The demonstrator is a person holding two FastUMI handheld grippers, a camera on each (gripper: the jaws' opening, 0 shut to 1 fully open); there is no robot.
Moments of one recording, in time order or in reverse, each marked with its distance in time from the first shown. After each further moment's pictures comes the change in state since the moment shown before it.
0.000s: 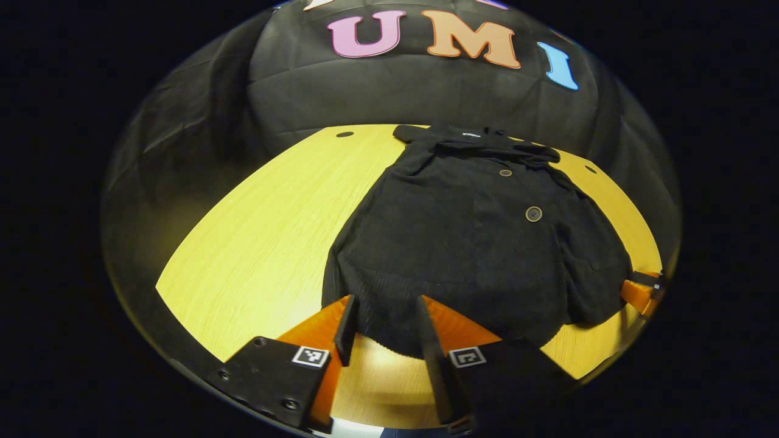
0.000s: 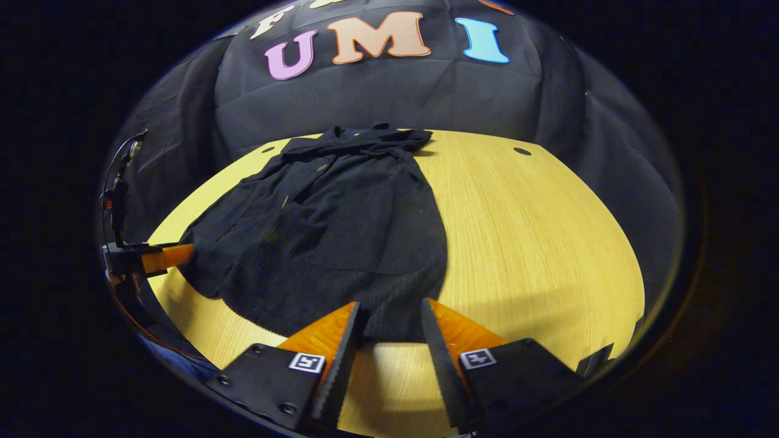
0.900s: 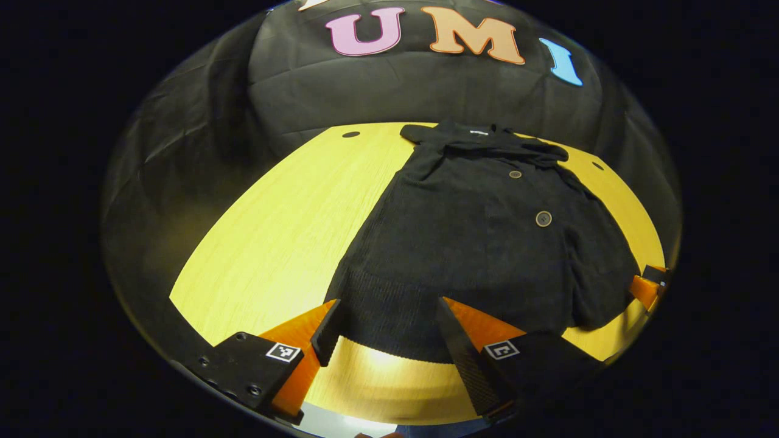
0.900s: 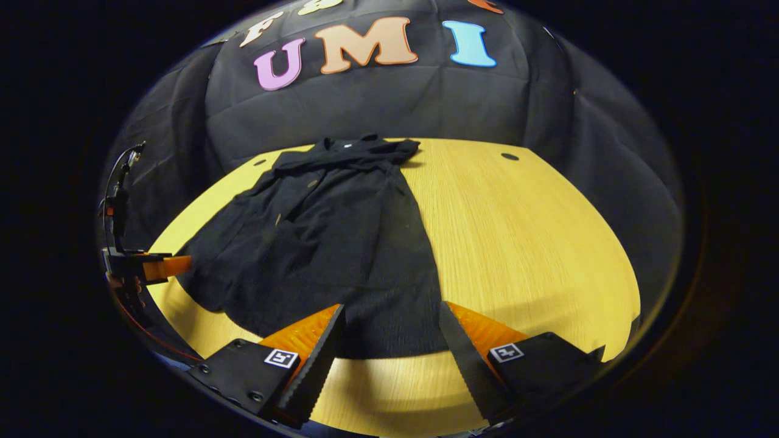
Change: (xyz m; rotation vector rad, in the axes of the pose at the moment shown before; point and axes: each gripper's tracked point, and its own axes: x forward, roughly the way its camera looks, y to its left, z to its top) left arm -0.002 0.026 0.005 0.009 0.045 0.068; right arm -0.008 -0.016 0.007 0.051 0.000 -0.040
